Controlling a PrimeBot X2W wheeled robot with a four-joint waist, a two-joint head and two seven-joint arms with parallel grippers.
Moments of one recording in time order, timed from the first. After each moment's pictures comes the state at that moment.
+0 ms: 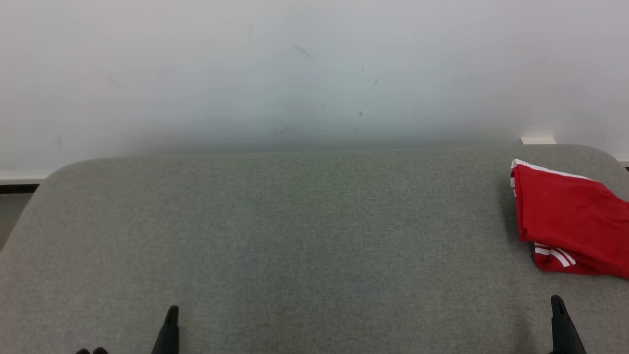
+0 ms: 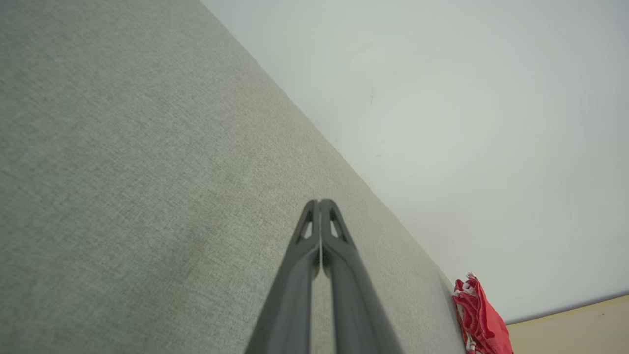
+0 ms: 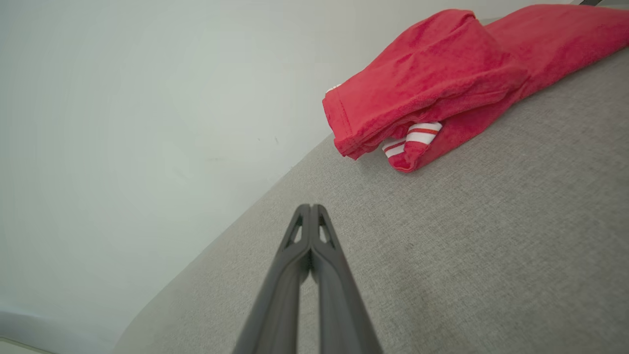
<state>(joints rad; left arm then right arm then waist) 0.04 0.06 -0.01 0.20 -0.89 -0.09 -0.10 0.02 -0.06 -0.03 0.25 0.92 0.13 -0.09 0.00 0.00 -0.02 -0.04</state>
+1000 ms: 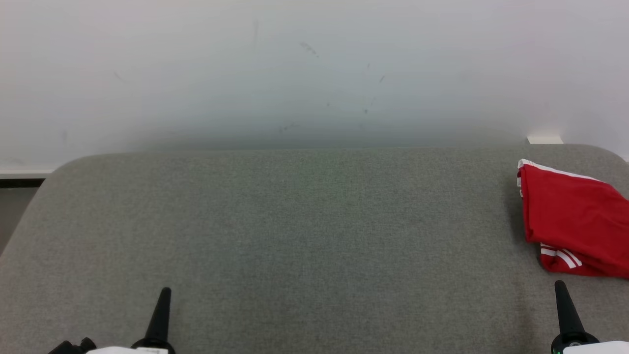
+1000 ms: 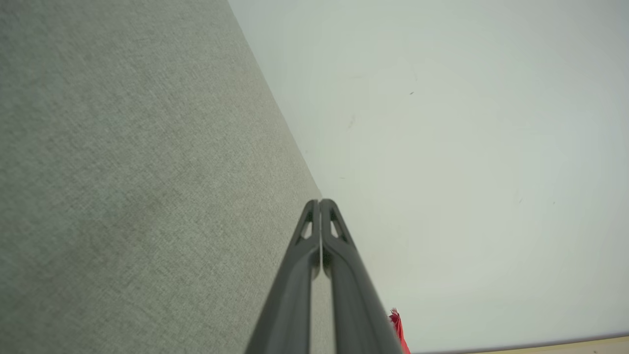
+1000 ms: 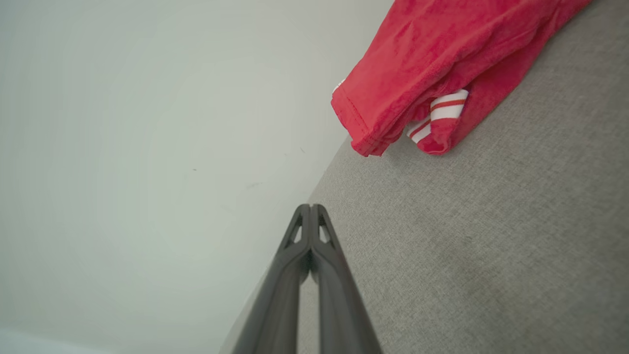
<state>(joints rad) -0.02 0.07 0.02 0.22 -1.23 -0.10 -0.02 -0.04 -0.07 -0.05 0.25 1.25 0.13 -0.02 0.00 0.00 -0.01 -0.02</state>
